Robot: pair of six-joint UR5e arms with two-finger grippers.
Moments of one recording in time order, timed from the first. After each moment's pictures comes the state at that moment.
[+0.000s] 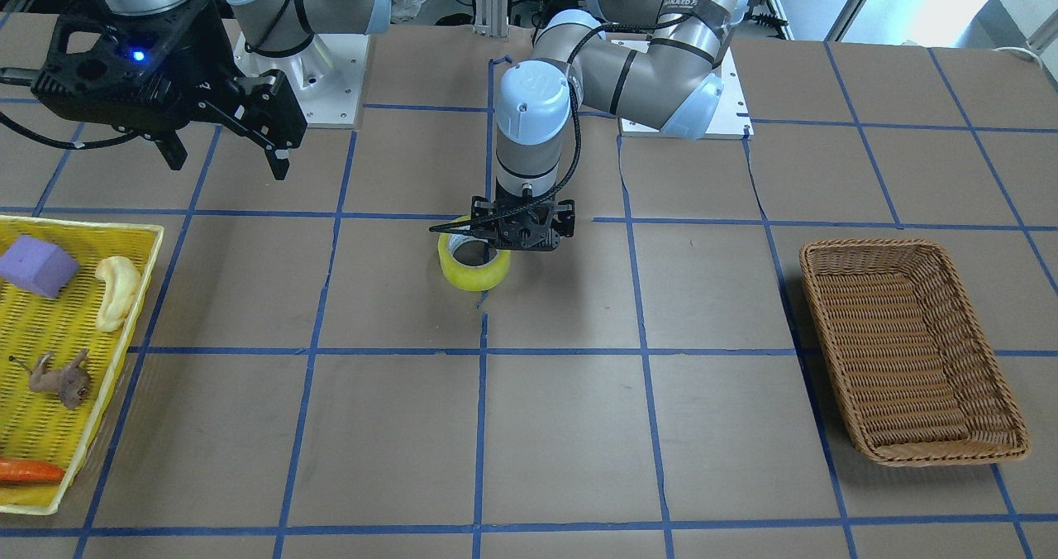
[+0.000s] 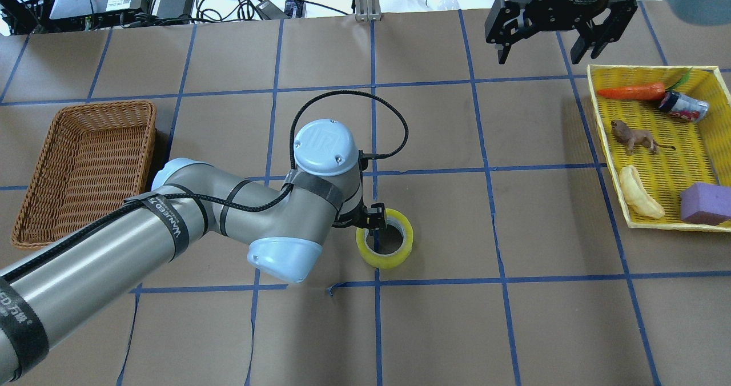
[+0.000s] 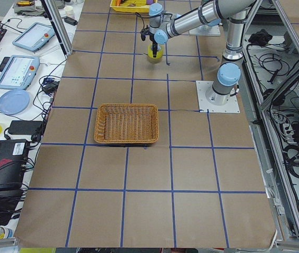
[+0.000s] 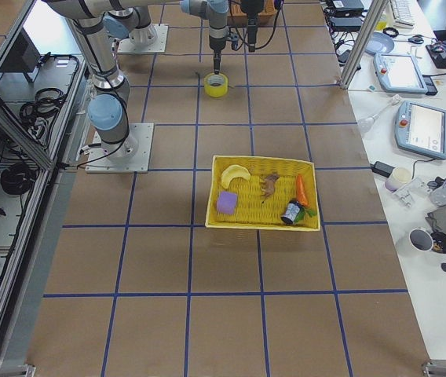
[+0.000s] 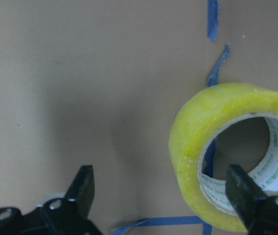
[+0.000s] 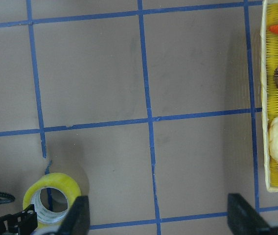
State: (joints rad) left arm -1.98 -1.83 -2.01 -0.90 1.56 -0.40; right arm 1.62 -1.53 1.41 -1.54 -1.60 0.13
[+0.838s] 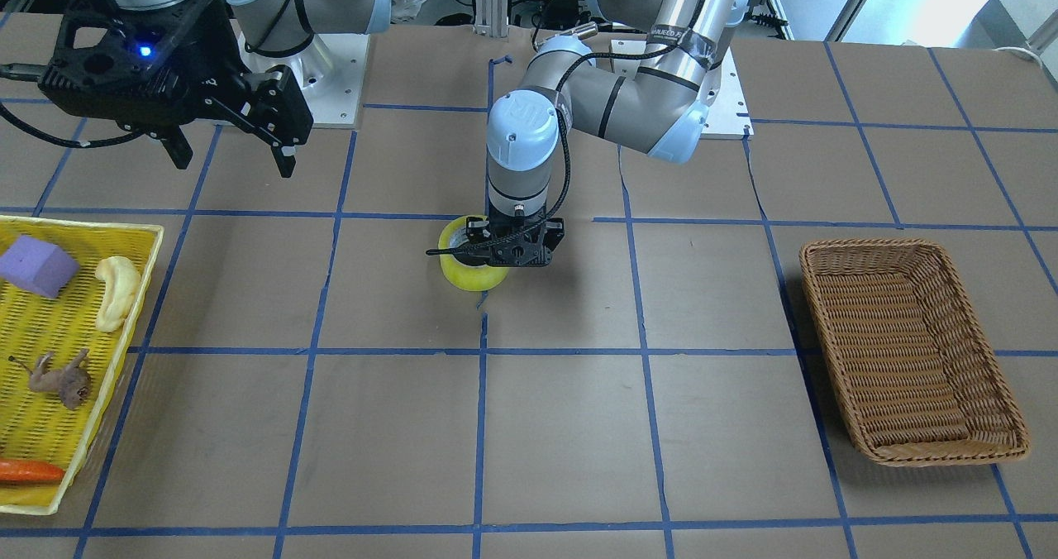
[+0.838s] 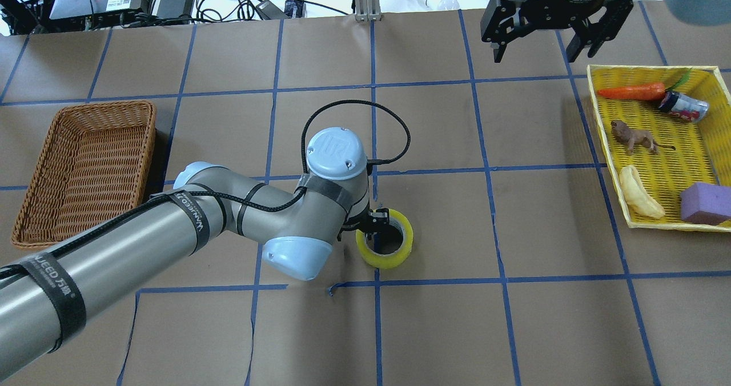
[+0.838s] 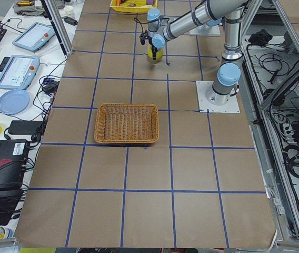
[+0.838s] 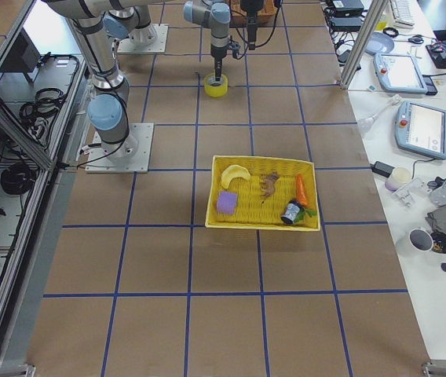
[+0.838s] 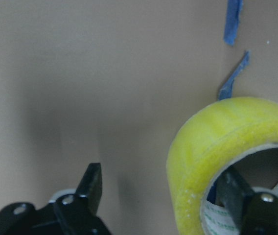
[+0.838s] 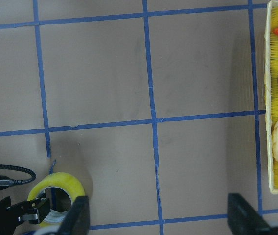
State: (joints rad) left arm -1.99 -1.90 -2.01 -0.85 1.55 -0.43; right arm 1.63 -1.53 1.40 -1.55 -1.60 0.12
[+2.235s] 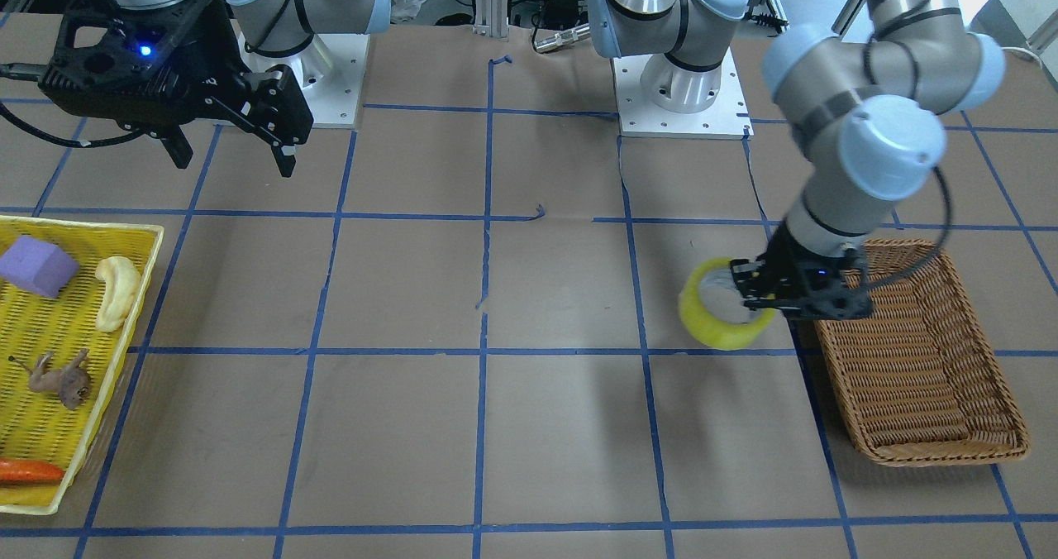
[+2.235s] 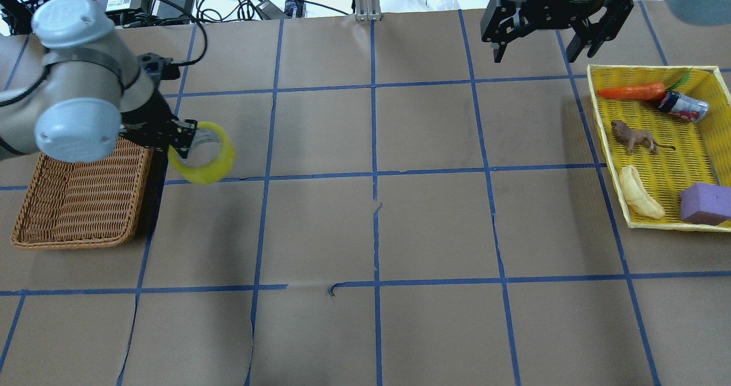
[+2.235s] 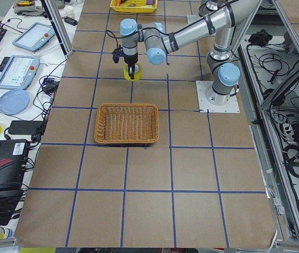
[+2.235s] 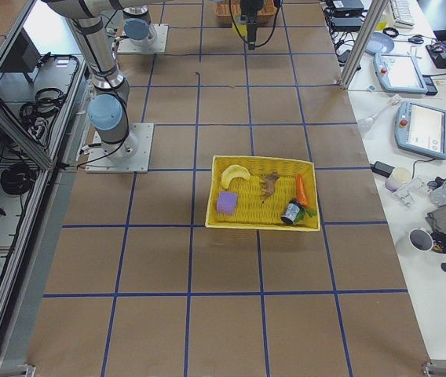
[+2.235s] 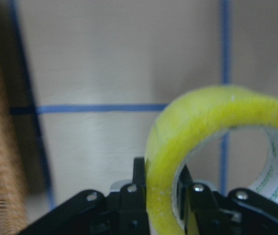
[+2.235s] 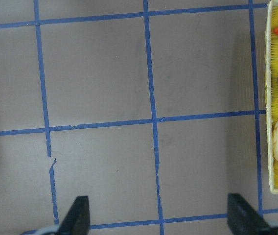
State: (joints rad) left arm -1.29 -1.76 -1.79 -1.17 1.63 0.29; right arm 1.63 -1.53 1.40 -1.55 -1.60 0.12
